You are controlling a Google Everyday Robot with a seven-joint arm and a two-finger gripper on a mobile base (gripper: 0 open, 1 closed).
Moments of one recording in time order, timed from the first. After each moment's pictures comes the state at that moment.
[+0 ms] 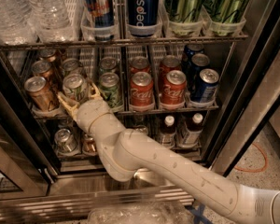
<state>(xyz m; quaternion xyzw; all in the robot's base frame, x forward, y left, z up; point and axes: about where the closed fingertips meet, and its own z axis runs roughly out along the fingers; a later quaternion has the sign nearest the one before) 0.590 0.181 0.831 -0.25 0.61 0.21 0.72</state>
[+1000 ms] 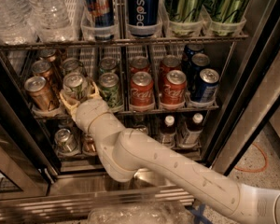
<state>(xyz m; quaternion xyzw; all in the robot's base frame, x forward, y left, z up) 0.586 0.179 0.841 -0.25 0.61 0.21 0.72</state>
